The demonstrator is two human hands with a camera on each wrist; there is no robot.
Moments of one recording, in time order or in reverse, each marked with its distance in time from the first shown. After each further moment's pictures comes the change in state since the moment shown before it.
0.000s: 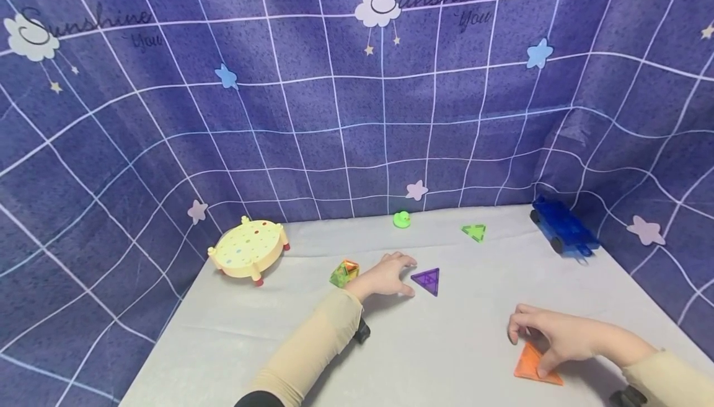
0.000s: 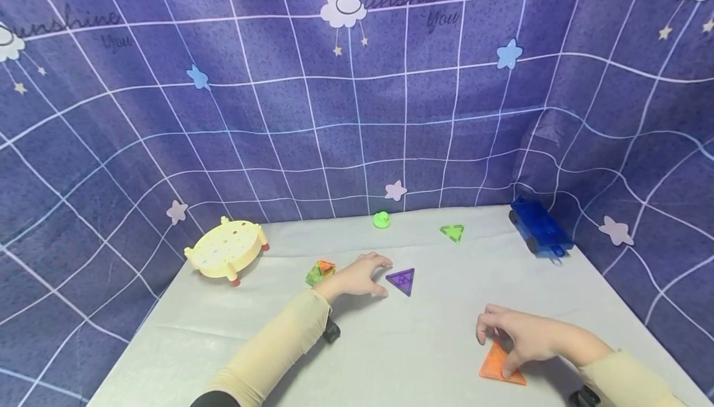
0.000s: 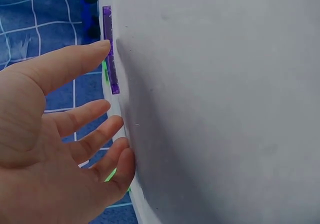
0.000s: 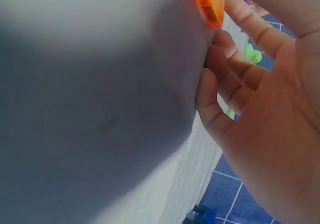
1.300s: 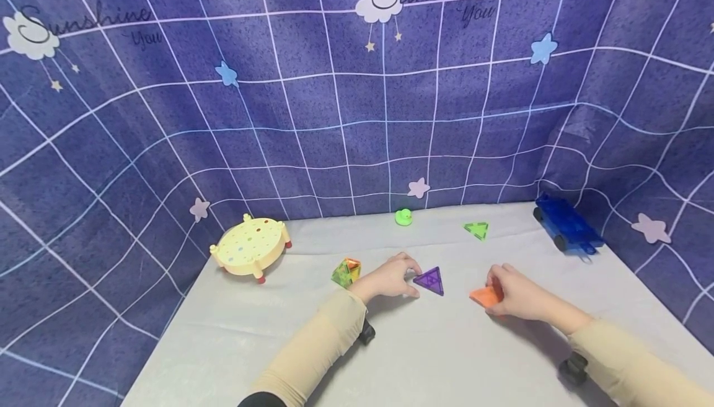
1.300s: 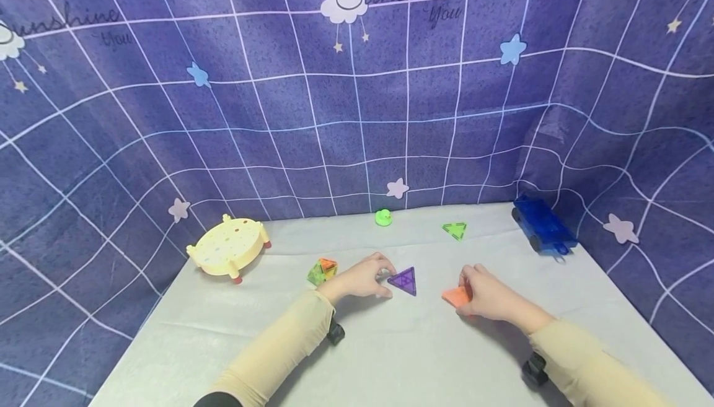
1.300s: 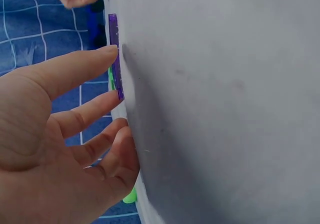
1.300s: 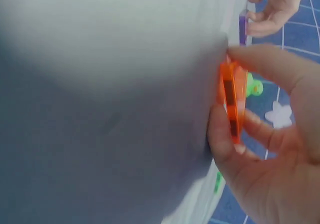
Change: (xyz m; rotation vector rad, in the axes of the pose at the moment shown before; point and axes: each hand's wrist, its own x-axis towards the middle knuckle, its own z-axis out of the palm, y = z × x) left_hand -0.001 0.008 0.006 -0.019 -0.001 0.017; right_hand 0.073 0.011 0.001 -0.205 0.418 0.383
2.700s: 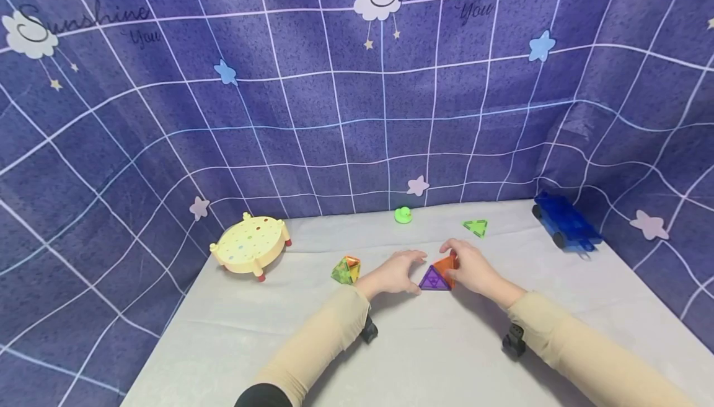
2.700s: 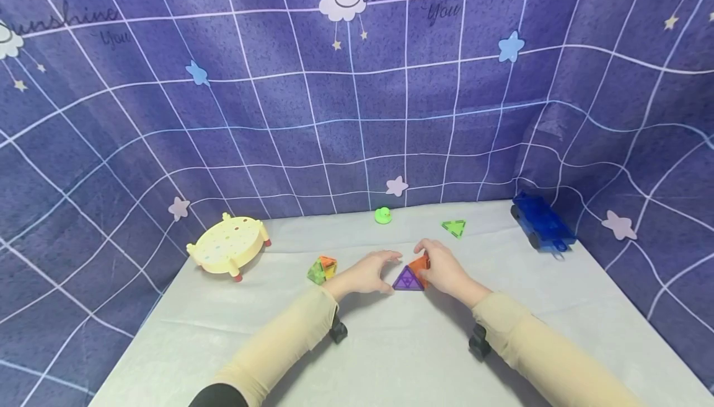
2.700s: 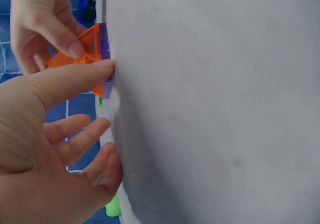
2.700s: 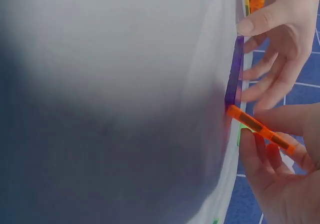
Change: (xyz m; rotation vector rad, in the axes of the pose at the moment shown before) left_hand 0.010 0.001 0.005 -0.008 0.045 0.060; right_hand 0.075 -0.033 0.034 0.099 0.152 0.051
